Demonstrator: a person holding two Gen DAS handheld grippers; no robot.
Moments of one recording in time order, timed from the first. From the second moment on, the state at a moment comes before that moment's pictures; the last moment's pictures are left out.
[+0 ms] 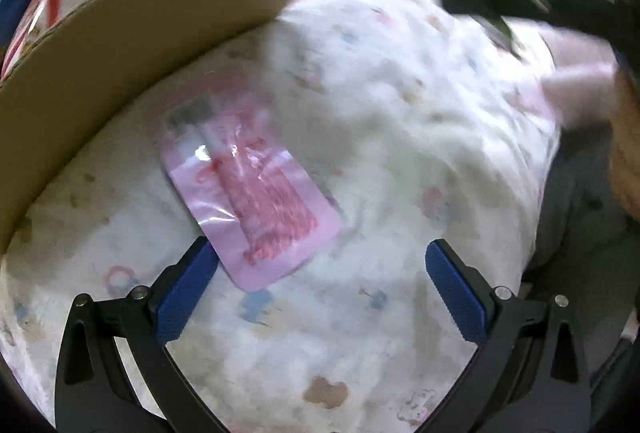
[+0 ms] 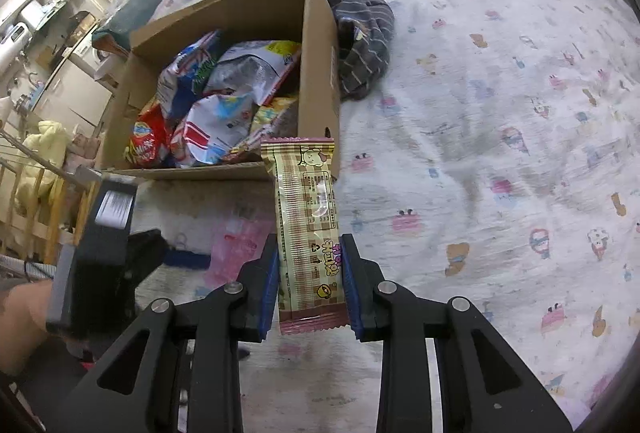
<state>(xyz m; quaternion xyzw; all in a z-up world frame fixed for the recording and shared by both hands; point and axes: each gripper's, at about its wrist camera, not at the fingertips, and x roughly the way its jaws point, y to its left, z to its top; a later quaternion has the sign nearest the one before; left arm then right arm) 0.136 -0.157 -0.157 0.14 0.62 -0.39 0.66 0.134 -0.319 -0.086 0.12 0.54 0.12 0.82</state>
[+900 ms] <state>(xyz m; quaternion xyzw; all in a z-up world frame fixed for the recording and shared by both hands) 0.181 -0.168 -0.163 0.09 0.65 -0.09 0.75 0.144 -0.339 -0.066 0.16 0.52 0.10 0.84</state>
